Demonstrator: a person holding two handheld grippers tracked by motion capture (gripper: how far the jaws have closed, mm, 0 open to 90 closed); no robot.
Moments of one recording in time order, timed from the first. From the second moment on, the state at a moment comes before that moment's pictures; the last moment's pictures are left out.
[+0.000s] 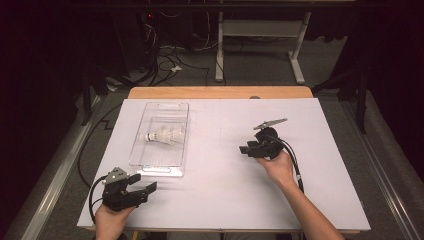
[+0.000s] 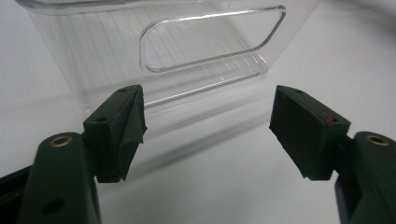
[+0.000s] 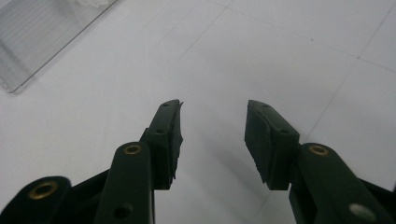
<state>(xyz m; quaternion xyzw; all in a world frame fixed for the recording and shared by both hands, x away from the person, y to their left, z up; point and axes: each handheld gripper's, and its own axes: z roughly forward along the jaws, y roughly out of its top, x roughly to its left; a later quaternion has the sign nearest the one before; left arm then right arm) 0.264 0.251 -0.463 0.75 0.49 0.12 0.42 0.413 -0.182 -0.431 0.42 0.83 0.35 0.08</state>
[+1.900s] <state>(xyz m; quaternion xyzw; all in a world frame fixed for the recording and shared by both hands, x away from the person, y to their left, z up) 0.262 0.251 -0.462 0.75 0.50 0.12 0.42 0.374 -0.243 -0.428 0.45 0.81 0.37 0.11</state>
